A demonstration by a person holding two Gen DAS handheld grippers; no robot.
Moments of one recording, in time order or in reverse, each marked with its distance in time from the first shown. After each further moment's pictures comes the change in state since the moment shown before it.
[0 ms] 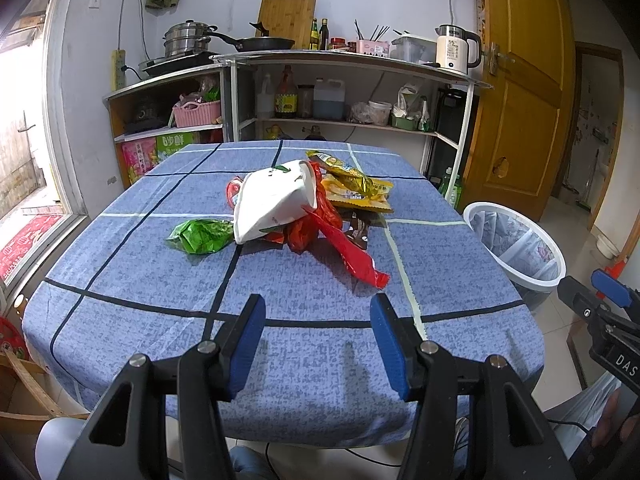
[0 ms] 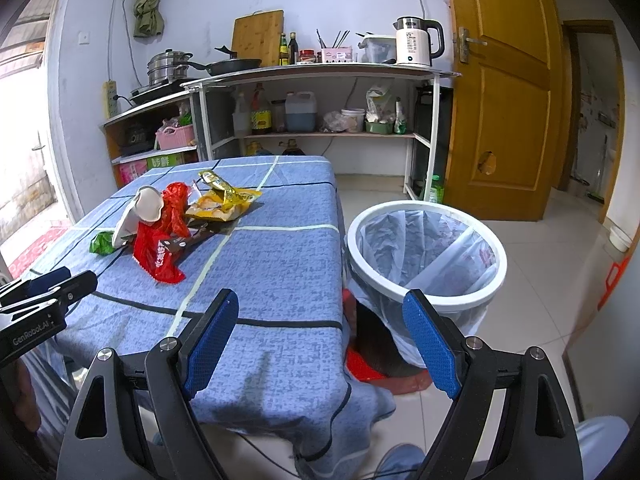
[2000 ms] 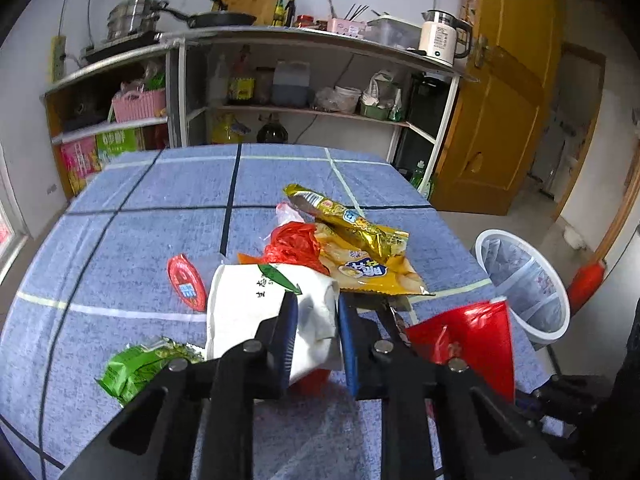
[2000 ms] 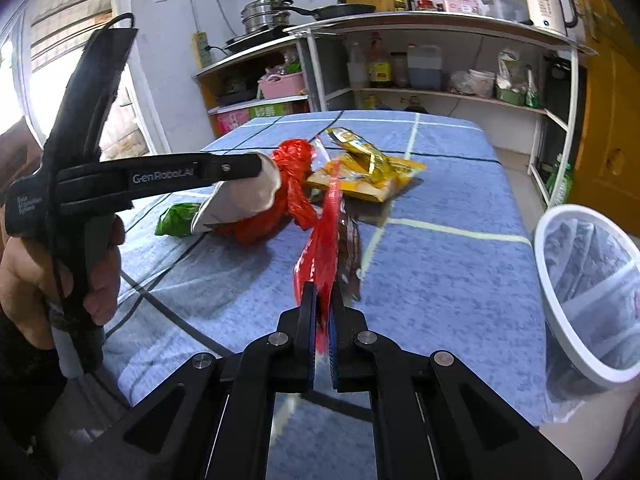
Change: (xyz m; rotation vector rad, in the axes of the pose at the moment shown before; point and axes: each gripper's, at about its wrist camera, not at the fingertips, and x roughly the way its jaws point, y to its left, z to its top) left arm 0.113 0.034 0.100 0.045 0.079 -0.195; right arm 0.111 0.085 0.027 -0.110 0.179 0.400
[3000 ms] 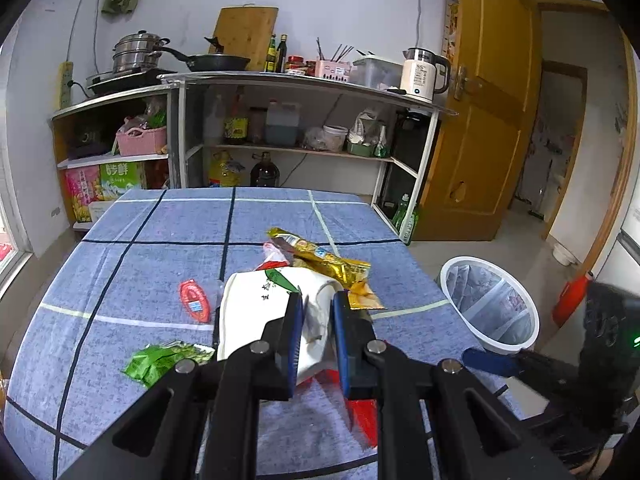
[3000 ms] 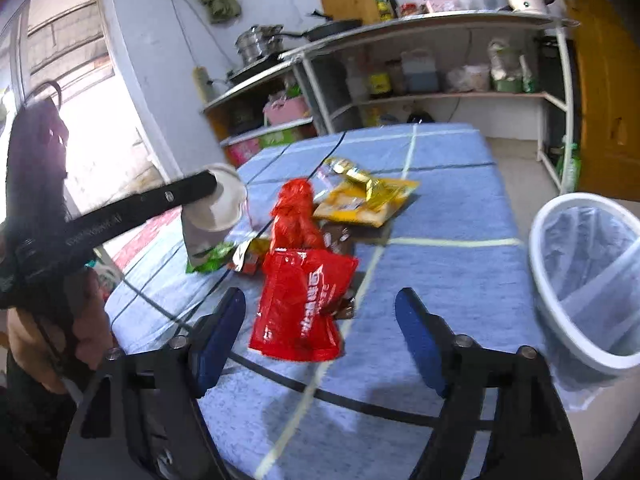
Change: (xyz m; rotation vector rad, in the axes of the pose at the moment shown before) left arm -0.061 -0.011 0.001 -0.004 -0.129 -0.028; right arm -0.015 -0.010 0.014 0.103 -0.020 0.124
